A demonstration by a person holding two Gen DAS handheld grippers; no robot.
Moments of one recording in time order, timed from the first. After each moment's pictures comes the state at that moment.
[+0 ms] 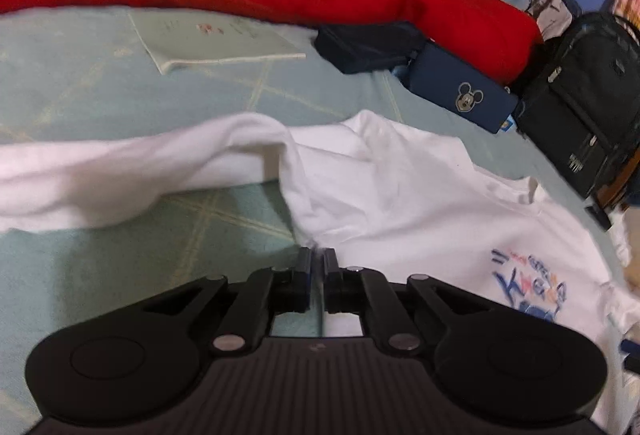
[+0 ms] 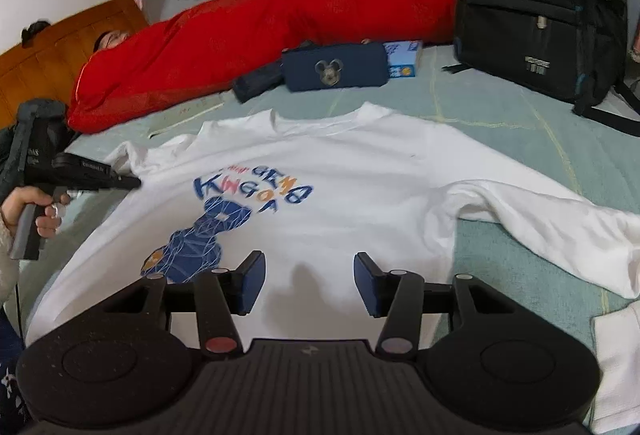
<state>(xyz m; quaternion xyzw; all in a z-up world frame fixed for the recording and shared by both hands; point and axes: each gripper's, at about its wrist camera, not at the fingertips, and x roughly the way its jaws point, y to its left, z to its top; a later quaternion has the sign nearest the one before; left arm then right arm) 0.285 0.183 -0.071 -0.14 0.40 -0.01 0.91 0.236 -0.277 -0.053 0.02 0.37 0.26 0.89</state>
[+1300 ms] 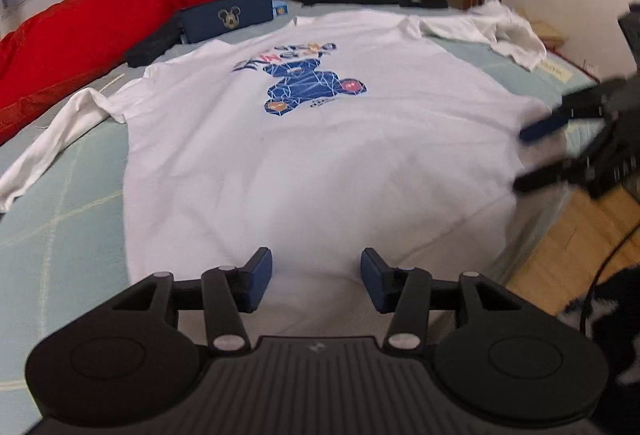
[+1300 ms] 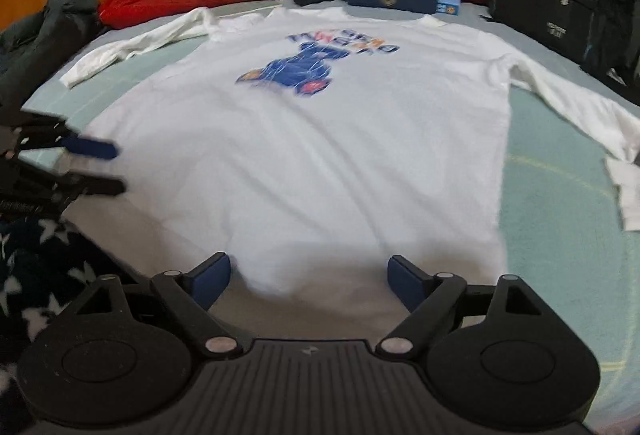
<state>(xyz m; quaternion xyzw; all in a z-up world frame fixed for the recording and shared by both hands) 0.046 0.042 -0.060 0.13 0.38 -0.19 0.90 0.074 -0.240 -0.081 -0.06 0.40 0.25 0.88</state>
